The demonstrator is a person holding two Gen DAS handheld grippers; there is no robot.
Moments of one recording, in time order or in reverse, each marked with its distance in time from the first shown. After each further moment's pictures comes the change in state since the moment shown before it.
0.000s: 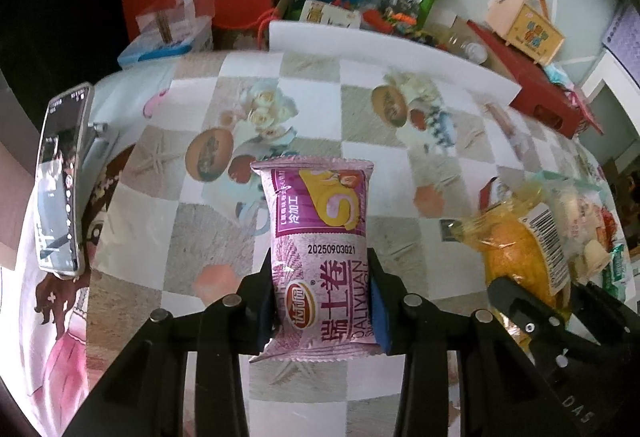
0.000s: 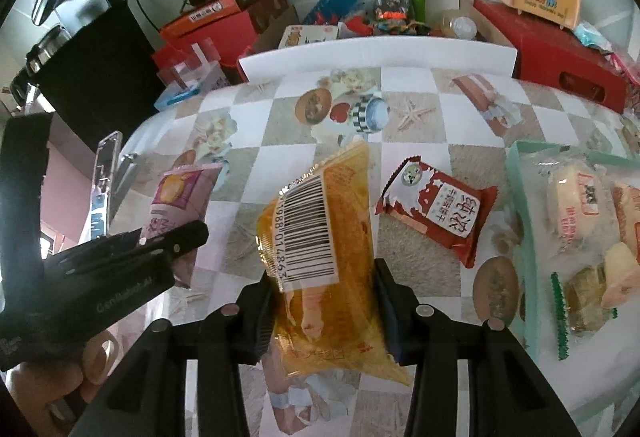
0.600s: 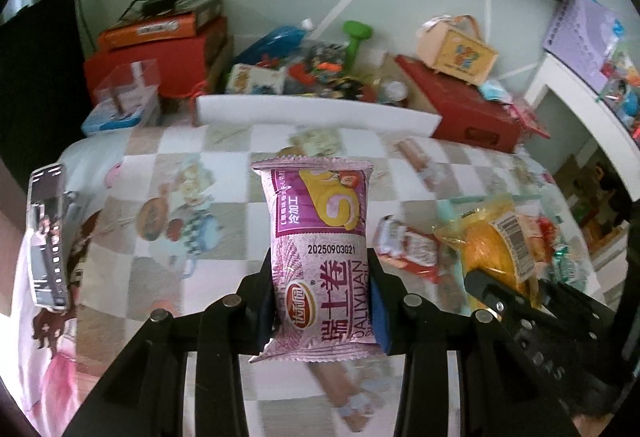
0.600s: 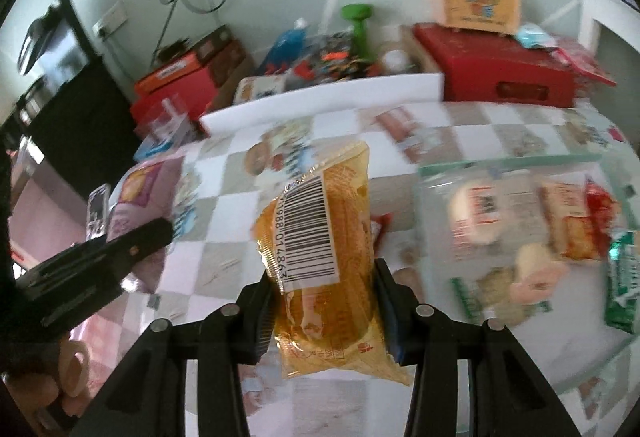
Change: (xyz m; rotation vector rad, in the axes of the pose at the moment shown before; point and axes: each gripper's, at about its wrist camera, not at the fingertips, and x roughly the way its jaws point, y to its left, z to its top) left arm -0.054 -0.065 0.012 0.091 -0.139 -0.141; right arm -0.061 -0.057 0.004 0.113 -0.118 -0.082
